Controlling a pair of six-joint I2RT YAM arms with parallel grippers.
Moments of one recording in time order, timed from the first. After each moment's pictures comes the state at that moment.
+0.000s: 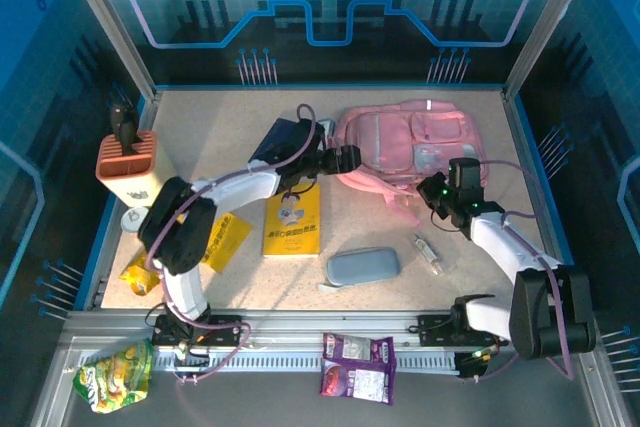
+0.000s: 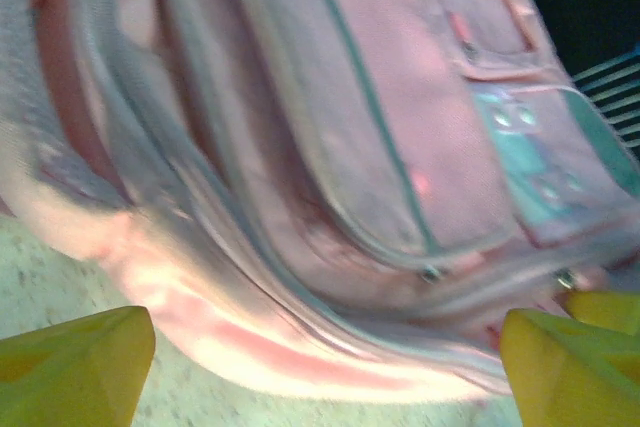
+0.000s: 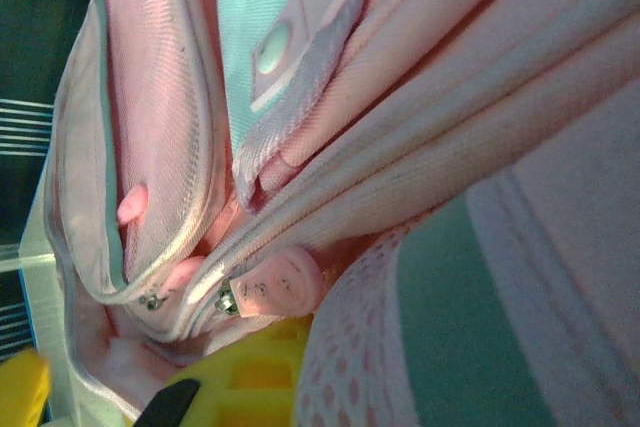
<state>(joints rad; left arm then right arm) -0.61 1.77 1.20 -0.04 0.16 -0.65 0.09 1.21 0.60 -0.16 -0.17 1.01</state>
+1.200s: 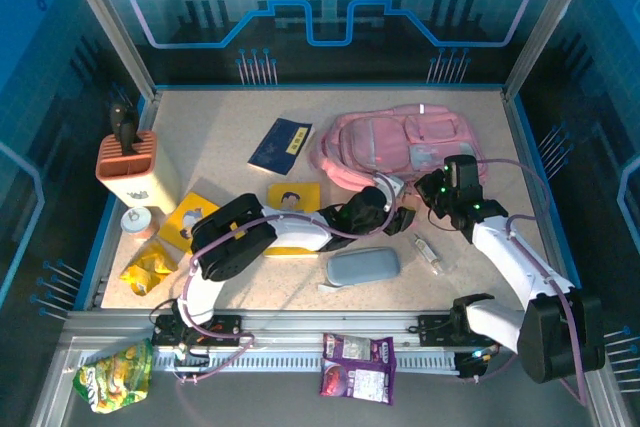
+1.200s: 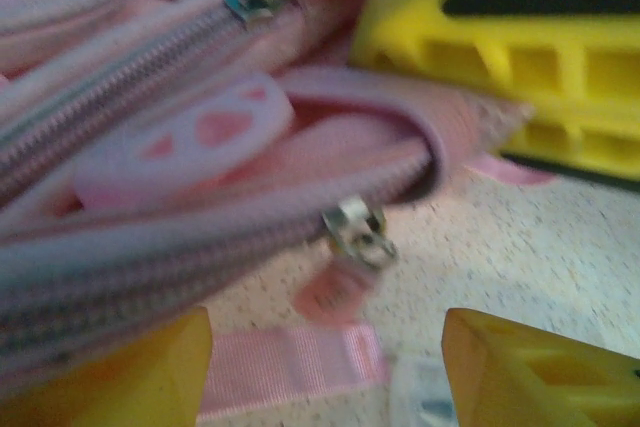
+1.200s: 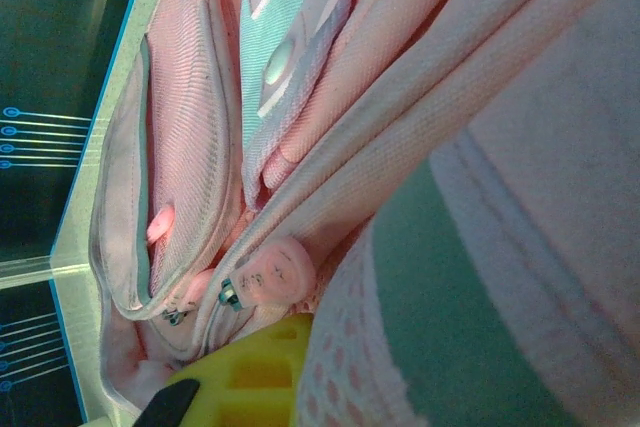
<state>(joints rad) -0.99 2.04 1.18 0.44 -0.12 -0.36 0.17 1.10 0.66 -0.29 -0.10 1.09</state>
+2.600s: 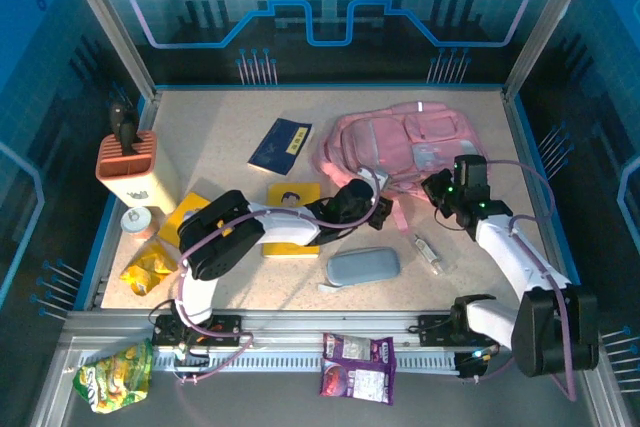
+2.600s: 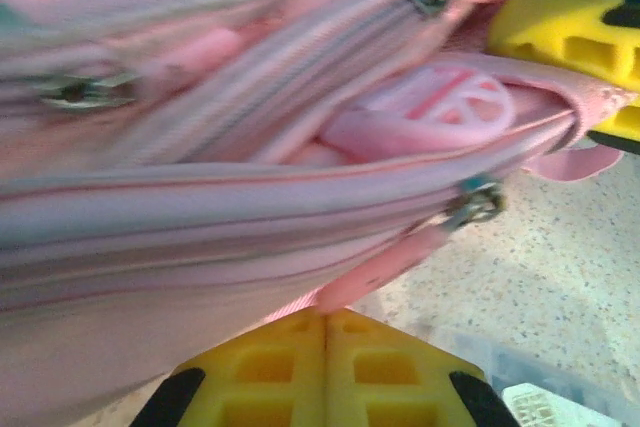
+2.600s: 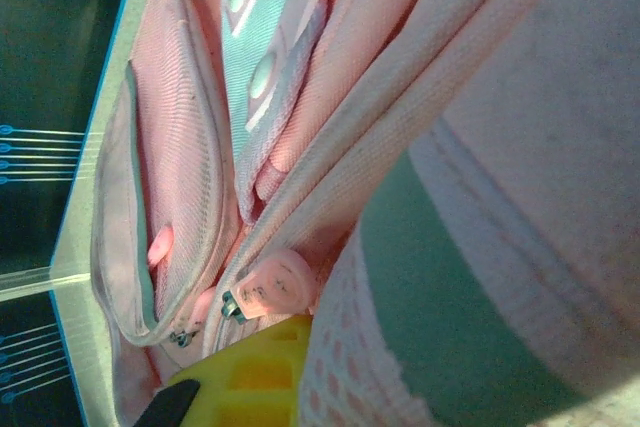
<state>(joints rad) -0.92 1.96 1.09 0.39 -0.03 -0.46 0.06 1.14 0.65 -0.27 -0.18 1.04</state>
